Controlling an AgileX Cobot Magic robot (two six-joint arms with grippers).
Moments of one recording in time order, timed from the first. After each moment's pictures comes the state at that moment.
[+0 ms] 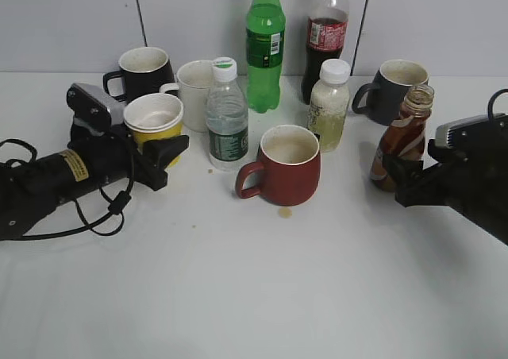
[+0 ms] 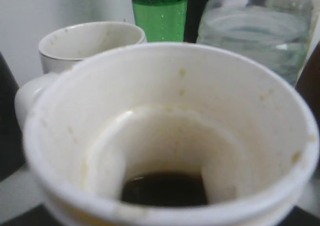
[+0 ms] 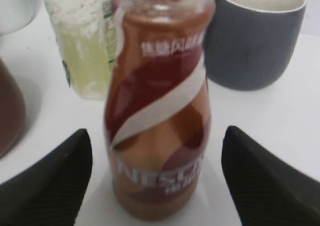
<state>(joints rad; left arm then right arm) -0.23 2.18 -0.79 0.57 -1.14 -0.14 0.11 2.01 -0.42 -0.22 -1.21 -0.04</state>
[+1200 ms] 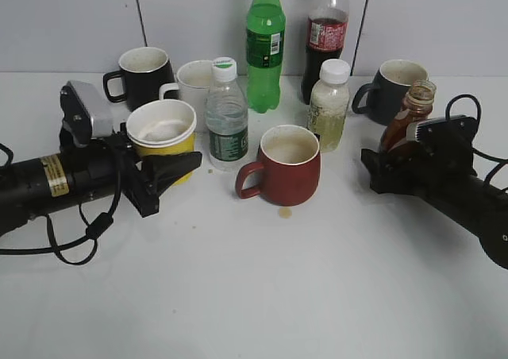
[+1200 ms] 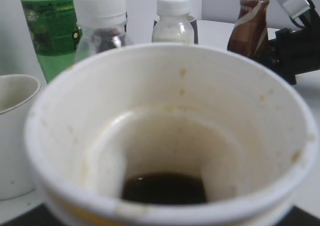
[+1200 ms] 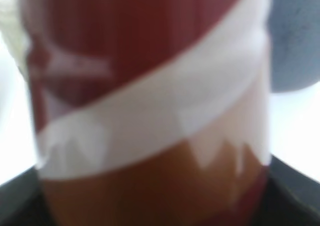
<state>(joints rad) -0.23 2.02 -0.65 0.82 -1.20 -0.20 0.11 2.25 -0.66 -0.25 -1.21 0.04</state>
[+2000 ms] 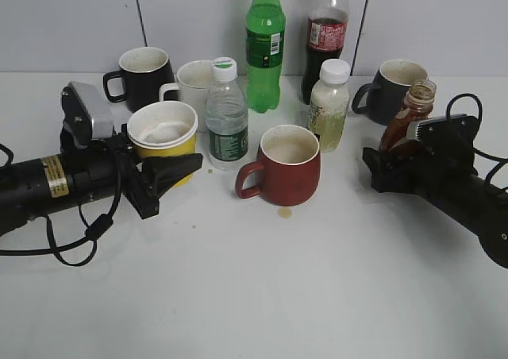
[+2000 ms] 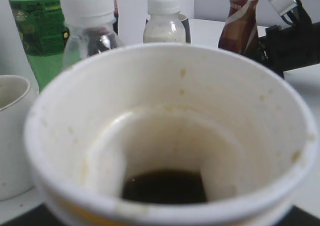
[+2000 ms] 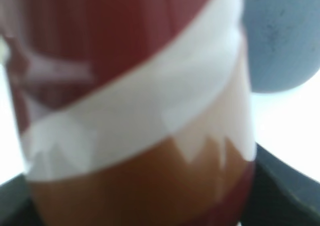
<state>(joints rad) -0.23 2.02 -0.65 0.84 -1.20 -0.20 0.11 2.25 -0.67 -0.23 -1.21 0.03</state>
